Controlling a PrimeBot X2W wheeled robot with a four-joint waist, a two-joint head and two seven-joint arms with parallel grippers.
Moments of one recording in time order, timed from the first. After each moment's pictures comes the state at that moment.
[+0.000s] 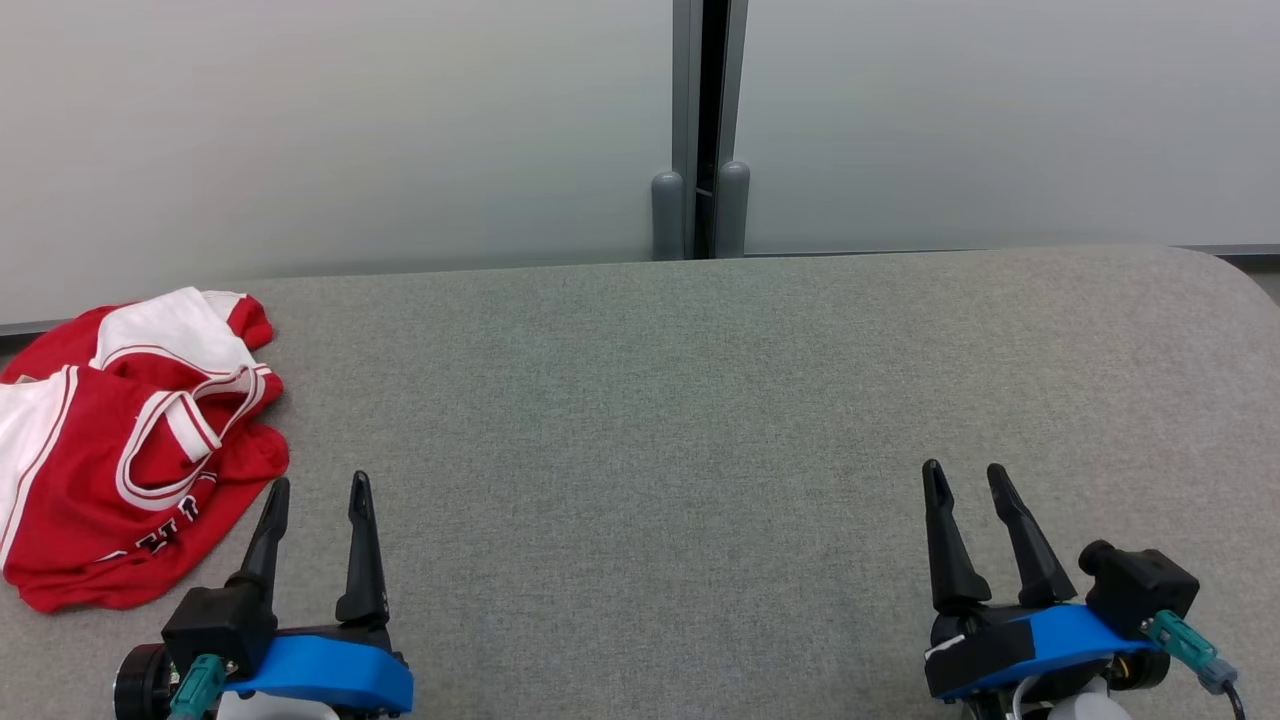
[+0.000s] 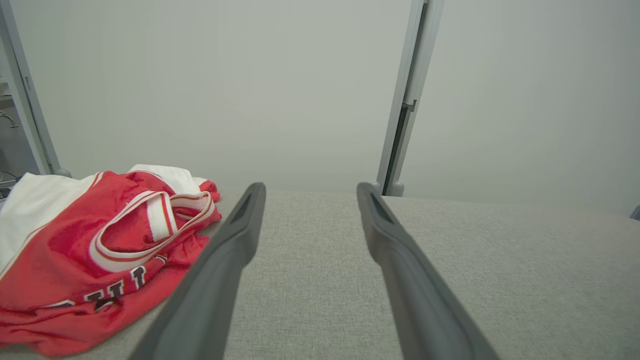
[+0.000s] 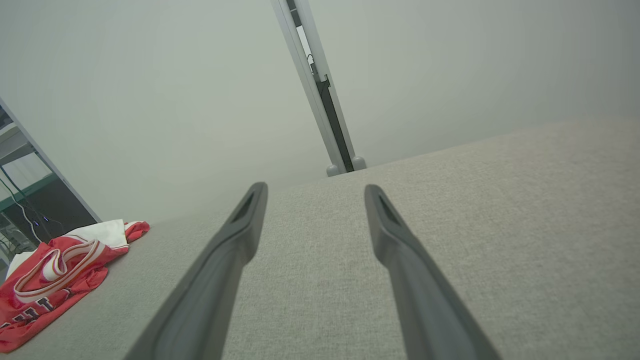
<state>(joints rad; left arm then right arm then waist) -0.12 0.05 -0.05 0.23 -0.19 0.02 -0.23 -0.11 -0.05 0.07 0.28 0.34 0.13 -0.23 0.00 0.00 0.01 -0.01</state>
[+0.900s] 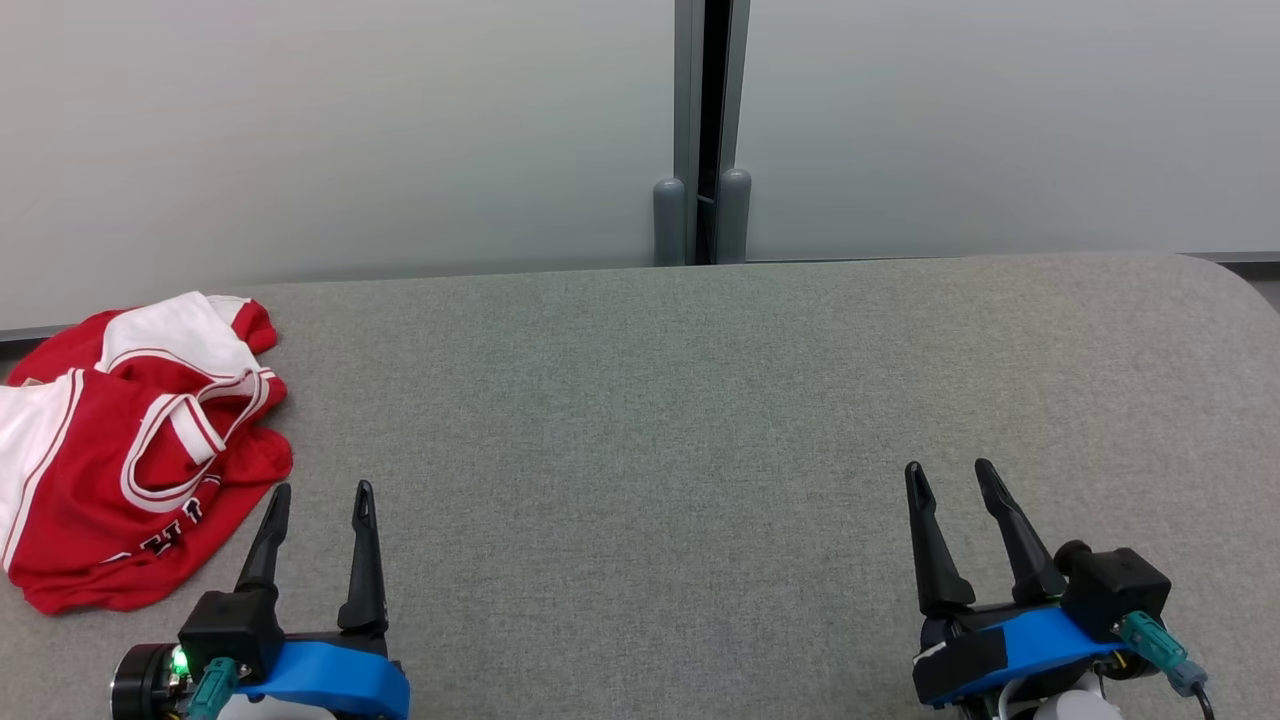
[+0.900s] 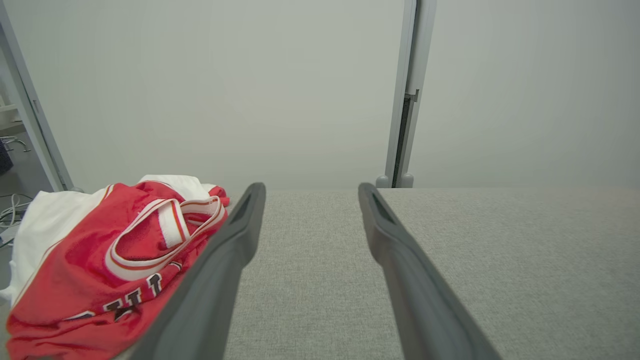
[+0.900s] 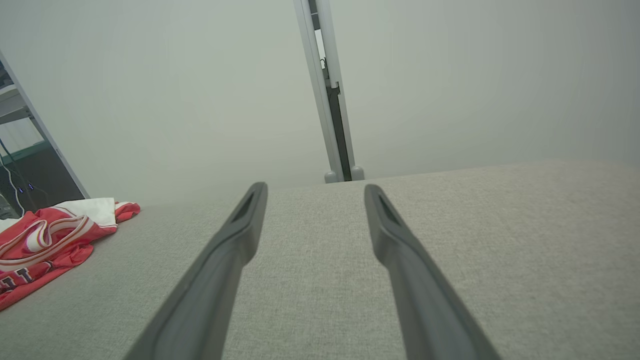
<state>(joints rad) -0.13 0.05 -0.03 0.29 -0.10 0.01 -0.26 -0.12 -0.05 0.08 0.30 0.21 0.13 -0.26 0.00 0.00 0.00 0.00</state>
